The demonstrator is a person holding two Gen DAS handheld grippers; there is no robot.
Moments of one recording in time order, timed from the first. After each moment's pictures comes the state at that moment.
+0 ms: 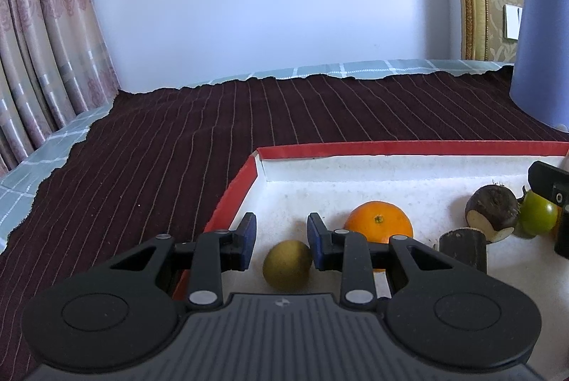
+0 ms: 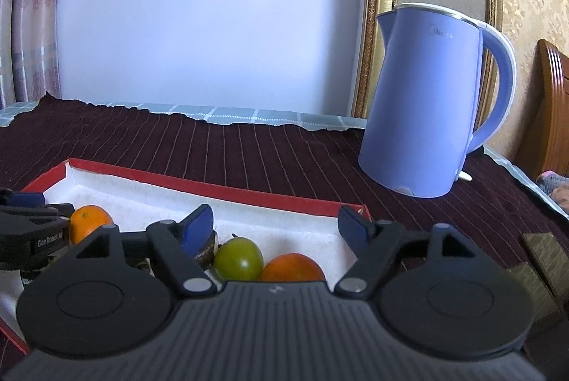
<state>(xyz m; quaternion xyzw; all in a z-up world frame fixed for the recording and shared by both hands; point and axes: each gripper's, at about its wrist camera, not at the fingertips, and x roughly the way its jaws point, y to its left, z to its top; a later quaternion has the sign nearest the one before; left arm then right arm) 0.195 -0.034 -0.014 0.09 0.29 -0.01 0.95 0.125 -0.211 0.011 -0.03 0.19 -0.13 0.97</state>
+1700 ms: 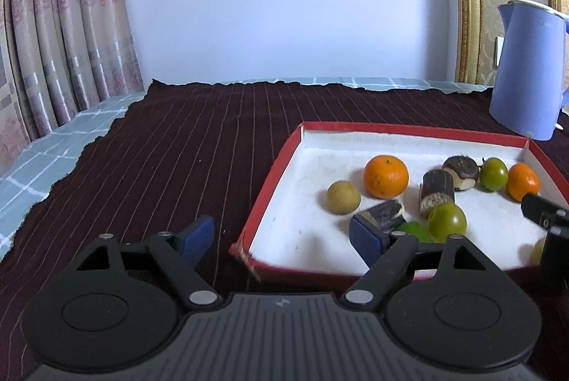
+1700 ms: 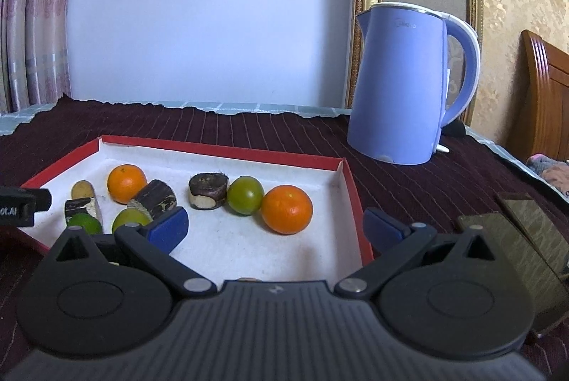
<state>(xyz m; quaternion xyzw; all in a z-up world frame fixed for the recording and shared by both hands) 0.097 0.017 -0.002 0.04 0.27 -0.01 0.96 0.046 -0.202 0.000 -0.02 0.18 -0.12 0.98</state>
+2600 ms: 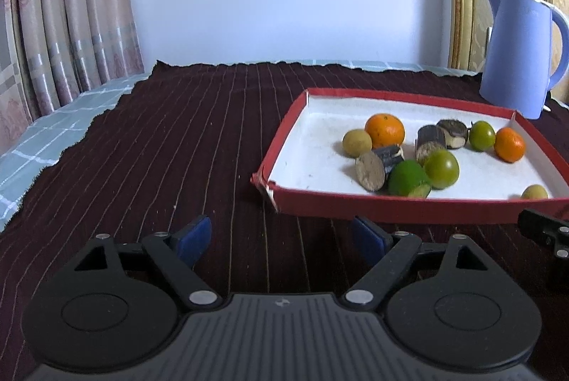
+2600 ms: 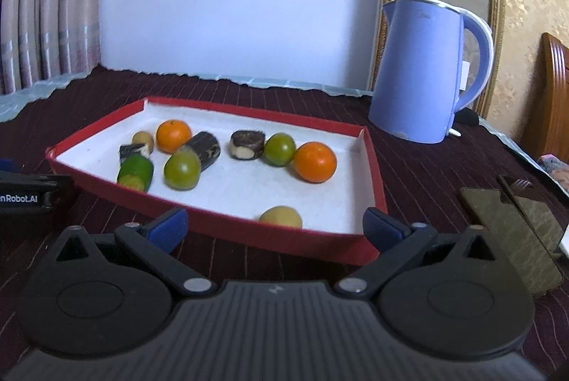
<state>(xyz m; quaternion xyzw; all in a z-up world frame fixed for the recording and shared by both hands) 0.060 0.036 -0.021 0.03 0.28 -0.02 0.96 0.004 -0.179 -0.009 -0.05 0.23 -0.07 0.97</state>
